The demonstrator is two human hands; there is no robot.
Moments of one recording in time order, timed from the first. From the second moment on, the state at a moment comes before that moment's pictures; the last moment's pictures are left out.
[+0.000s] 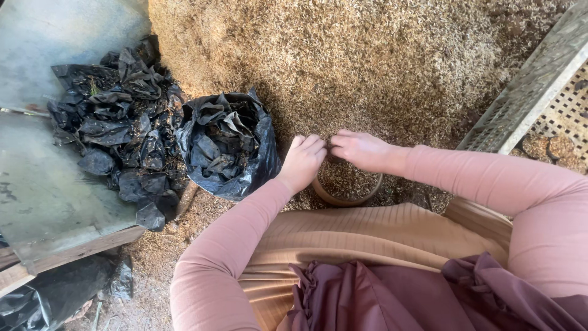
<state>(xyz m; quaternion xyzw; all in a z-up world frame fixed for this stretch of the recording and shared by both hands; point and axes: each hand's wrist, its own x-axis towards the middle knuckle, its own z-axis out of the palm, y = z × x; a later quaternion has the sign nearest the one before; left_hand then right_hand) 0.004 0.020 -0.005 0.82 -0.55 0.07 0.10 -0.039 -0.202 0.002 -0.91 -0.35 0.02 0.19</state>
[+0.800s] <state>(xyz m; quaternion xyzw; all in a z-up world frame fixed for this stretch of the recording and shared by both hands) 0.009 0.016 0.014 0.78 -0.60 -0.01 0.17 -0.004 -0.285 -0.098 -0.84 0.11 0.40 0.36</state>
